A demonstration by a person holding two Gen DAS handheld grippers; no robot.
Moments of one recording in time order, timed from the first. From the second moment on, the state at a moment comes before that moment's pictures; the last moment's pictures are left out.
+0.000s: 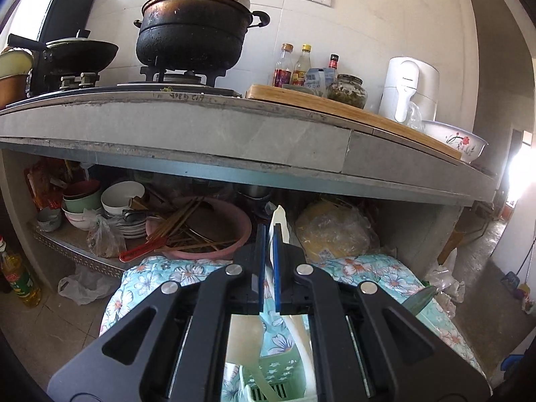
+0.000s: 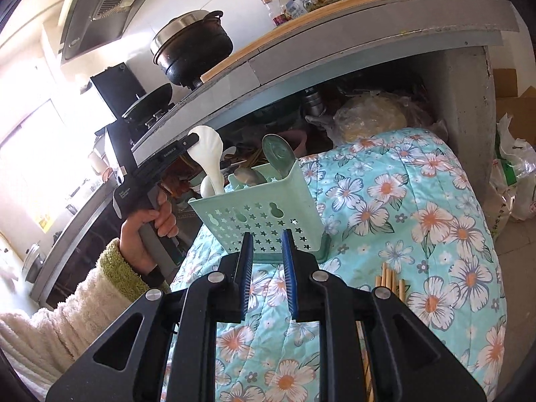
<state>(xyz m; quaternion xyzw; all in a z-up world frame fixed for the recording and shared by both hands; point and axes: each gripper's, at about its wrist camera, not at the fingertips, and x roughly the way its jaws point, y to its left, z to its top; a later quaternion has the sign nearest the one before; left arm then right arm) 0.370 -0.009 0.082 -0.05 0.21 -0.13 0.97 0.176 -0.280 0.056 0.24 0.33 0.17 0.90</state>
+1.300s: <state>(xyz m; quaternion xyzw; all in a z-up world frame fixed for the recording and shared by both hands) 0.175 -0.100 -0.065 -0.13 0.48 -0.36 0.79 0.136 -0.352 -0.102 0.39 0.50 0.08 0.77</state>
